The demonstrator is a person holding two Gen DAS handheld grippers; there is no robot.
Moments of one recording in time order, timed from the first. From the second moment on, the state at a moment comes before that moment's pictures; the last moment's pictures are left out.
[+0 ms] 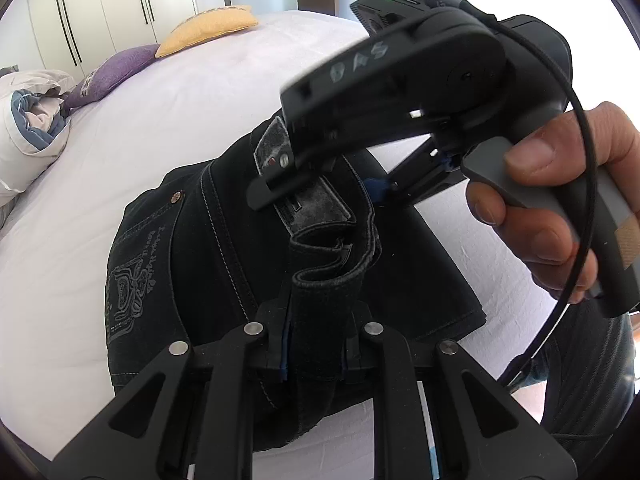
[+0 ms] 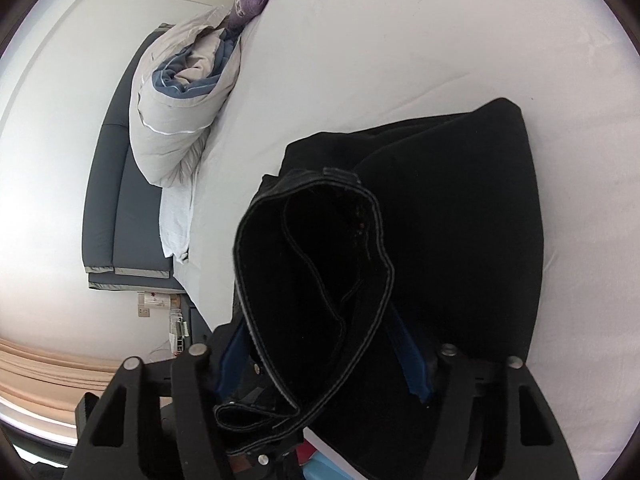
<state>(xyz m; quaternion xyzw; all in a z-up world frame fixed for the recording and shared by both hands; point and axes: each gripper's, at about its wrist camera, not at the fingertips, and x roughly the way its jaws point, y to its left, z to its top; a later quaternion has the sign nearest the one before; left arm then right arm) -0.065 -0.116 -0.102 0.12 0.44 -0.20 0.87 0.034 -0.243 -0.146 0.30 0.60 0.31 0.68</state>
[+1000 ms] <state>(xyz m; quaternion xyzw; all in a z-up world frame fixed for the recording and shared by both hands) -0.058 -0.155 -0.132 0.11 0.46 -0.23 0.85 0.025 -0.303 -0.173 0.29 0.56 0.29 0.72</state>
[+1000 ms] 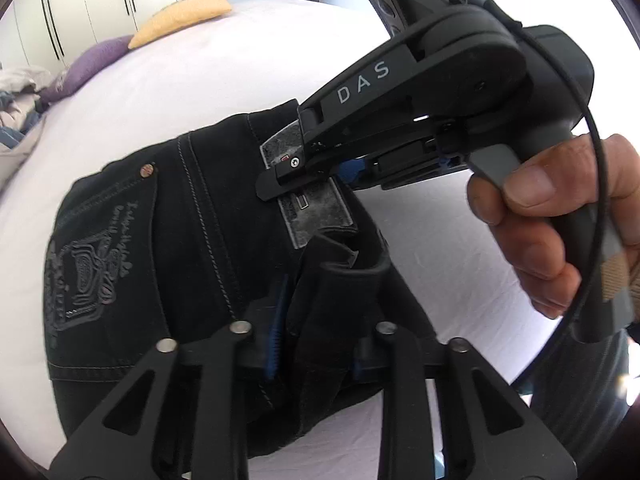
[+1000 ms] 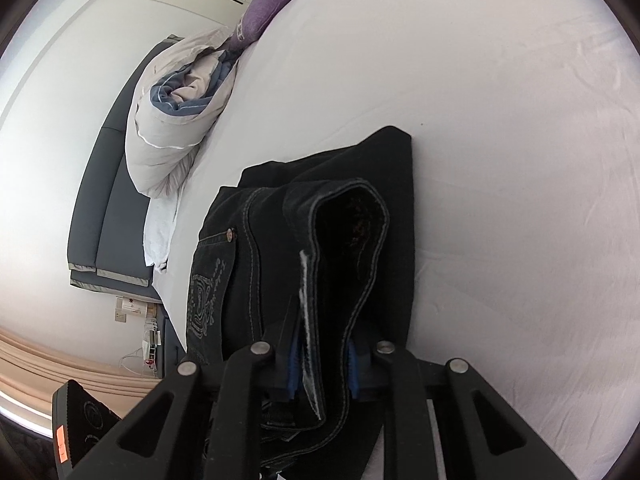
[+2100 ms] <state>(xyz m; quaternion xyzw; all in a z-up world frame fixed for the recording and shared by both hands) -0.004 -0.012 -0.111 0.02 0.52 -0.14 0.84 -0.046 -0.340 -0.131 0.32 0.53 0.29 0.73</state>
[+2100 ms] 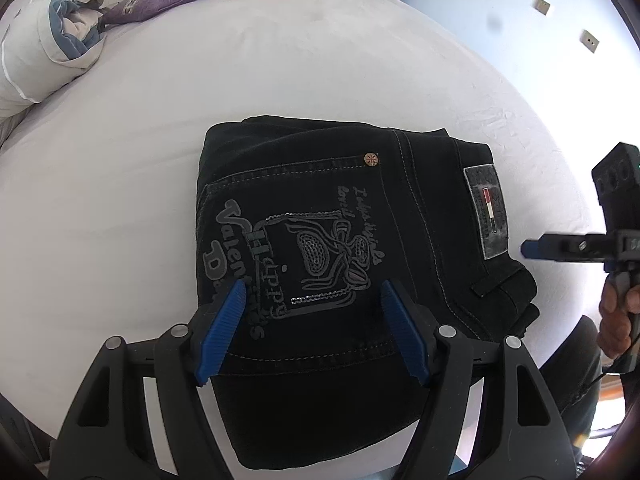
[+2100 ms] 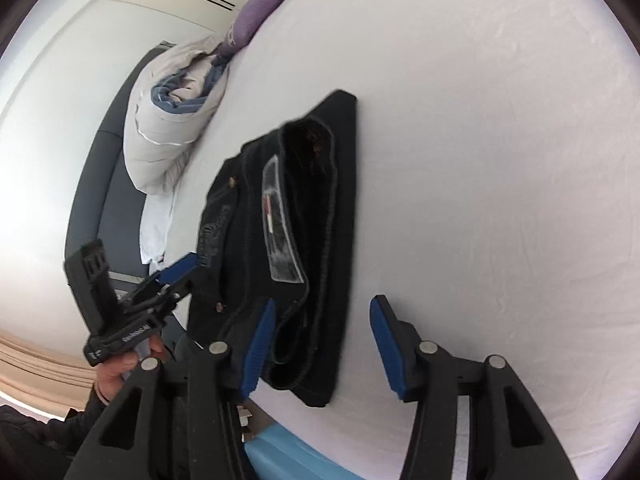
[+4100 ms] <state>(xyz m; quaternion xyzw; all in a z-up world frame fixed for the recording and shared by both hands) 0.037 0.077 -0.133 -0.03 0.58 -0.12 0.81 0.002 -0.288 -0.167 0.28 0.57 0.25 0.73</state>
